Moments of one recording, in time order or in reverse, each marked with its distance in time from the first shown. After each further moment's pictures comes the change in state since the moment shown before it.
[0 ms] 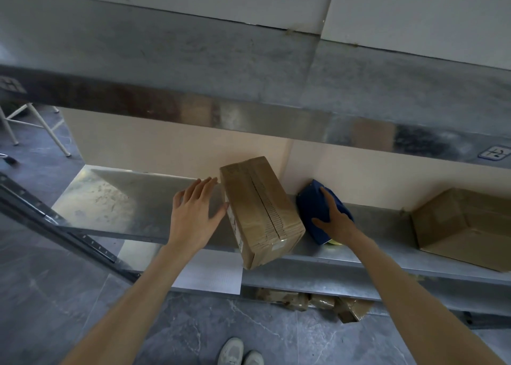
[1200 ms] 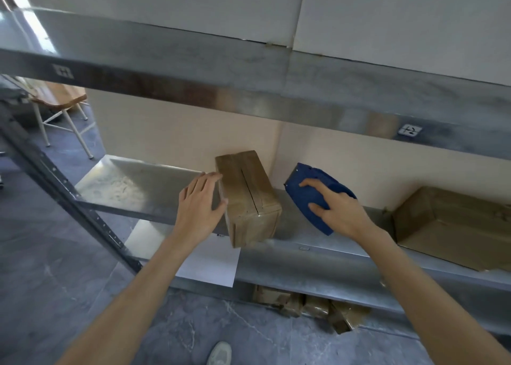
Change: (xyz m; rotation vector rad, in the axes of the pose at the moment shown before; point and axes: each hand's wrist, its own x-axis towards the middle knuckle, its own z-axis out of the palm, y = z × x) left_hand -0.056 0.062 -0.027 -0.132 0.093 -0.004; right_hand -0.100 -0.031 -0.077 -0.294 0.084 -0.464
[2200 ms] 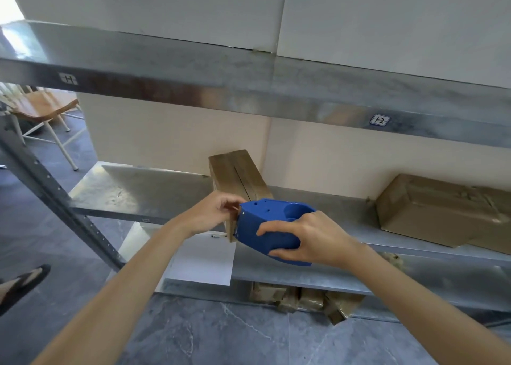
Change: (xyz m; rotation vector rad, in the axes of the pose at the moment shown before) left_hand -0.002 0.028 -0.033 -0.651 -0.692 0.080; right_hand -0.075 -0.079 0.003 -0.273 0.008 -0.499
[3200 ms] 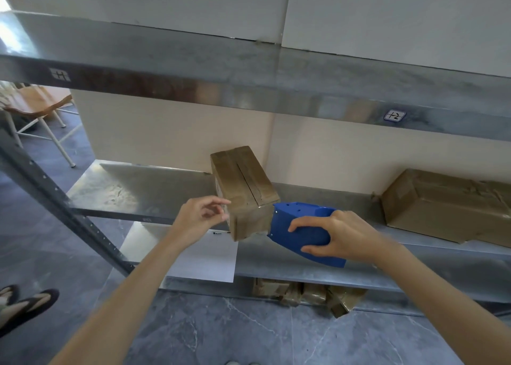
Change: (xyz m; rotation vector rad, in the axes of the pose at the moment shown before) left_hand -0.015 -0.055 -0.006 0.063 0.400 -0.042; right_hand -0.021 0.037 0.004 0.047 -0.150 0.192
